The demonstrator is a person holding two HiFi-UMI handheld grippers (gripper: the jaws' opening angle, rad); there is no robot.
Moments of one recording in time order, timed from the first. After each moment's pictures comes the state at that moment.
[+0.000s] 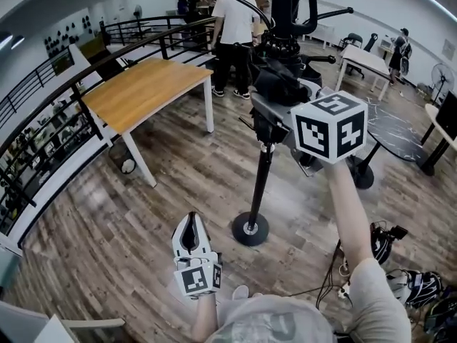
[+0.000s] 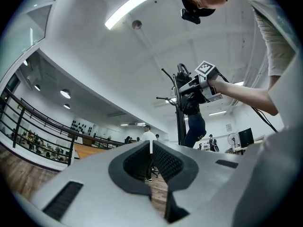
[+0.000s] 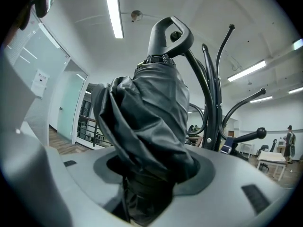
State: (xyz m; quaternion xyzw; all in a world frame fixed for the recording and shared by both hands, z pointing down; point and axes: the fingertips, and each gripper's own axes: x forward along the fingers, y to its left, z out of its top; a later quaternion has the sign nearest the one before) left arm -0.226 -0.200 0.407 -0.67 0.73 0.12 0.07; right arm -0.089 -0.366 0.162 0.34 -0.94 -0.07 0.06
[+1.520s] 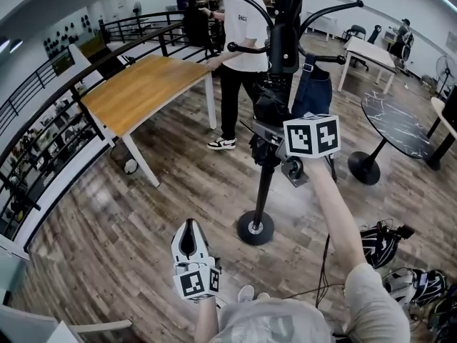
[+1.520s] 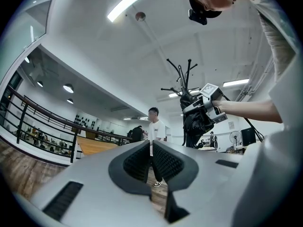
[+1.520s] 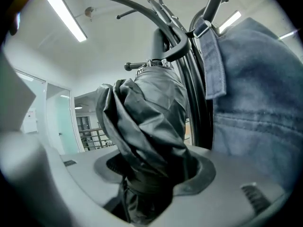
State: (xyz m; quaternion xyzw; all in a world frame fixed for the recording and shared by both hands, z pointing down) left arm -0.241 -0.234 0.428 -0.67 0.74 0.10 0.03; right arm -0.087 -0.469 0.292 0.32 -0.93 0.14 0.08
